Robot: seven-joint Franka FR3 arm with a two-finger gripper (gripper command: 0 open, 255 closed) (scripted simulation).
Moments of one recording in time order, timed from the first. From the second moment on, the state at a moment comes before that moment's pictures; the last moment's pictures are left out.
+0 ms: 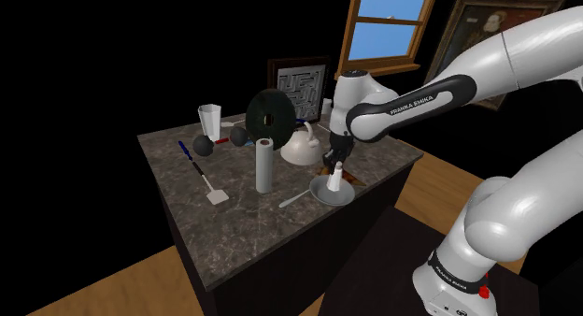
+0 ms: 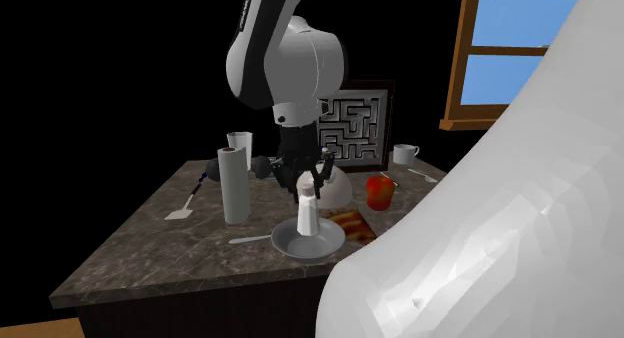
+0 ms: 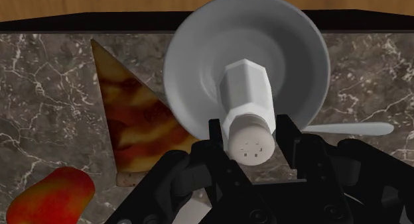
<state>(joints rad) -0.03 -0.32 0.06 -2.56 -0.14 2.26 0.25</state>
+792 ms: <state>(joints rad) -0.03 -0.30 0.06 -2.57 -0.14 2.29 0.25</state>
